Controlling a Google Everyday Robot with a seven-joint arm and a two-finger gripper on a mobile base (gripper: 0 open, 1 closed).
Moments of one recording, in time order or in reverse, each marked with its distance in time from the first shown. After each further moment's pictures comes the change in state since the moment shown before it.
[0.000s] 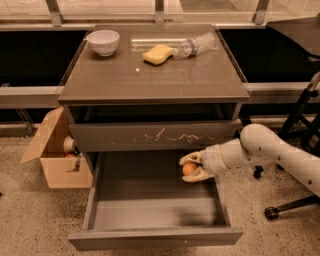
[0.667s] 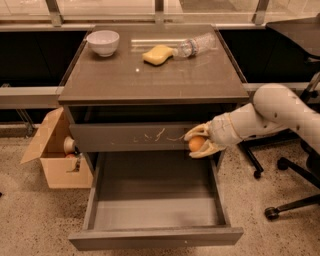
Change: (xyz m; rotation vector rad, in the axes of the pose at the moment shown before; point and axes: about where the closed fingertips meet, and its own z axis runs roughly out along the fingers) arm -0.078 -0.047 -0.082 0.000 0.069 -0.154
